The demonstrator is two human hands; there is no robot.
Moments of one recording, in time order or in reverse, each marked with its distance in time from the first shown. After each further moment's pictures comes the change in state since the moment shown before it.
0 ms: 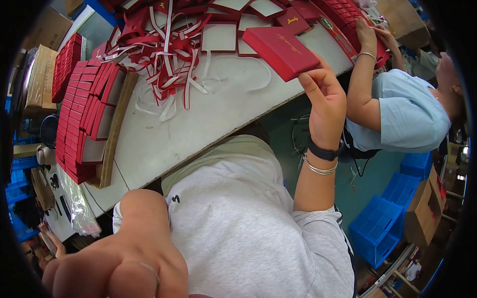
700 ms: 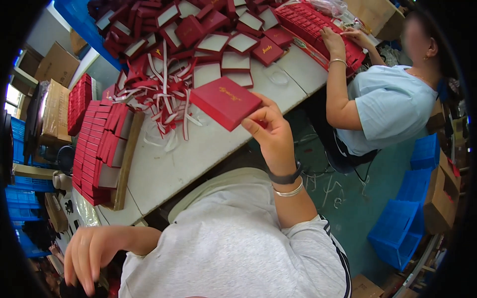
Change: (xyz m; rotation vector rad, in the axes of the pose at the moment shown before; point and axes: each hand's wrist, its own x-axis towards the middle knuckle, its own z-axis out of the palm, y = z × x) left_hand -0.004 0.038 -0.094 -0.344 -1.043 0.596; right_hand -0.037 -0.014 0.035 0.214 -0.049 0.064
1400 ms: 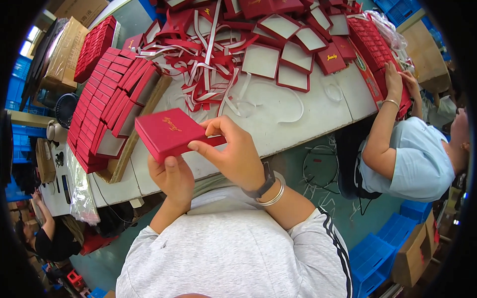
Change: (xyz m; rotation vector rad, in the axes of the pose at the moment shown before) left_hand -0.139 -0.001 -0.096 1.445 0.813 -0.285; right_hand 0.008 0.059 0.121 -0.243 -0.433 0.349
